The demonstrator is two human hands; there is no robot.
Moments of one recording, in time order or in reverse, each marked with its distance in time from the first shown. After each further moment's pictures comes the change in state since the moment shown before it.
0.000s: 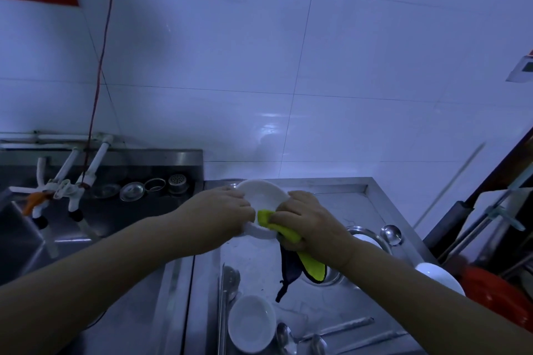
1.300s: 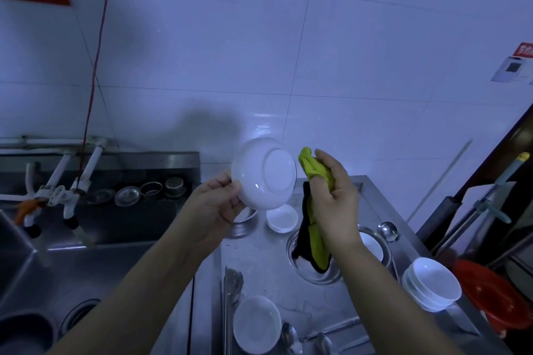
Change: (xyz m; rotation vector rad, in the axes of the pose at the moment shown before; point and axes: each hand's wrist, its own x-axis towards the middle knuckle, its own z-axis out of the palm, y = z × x) left_hand 0.002 0.009 0.008 -2.131 0.707 -0.531; right_hand 0.038 -0.032 -0.012 0.651 0.742 0.967
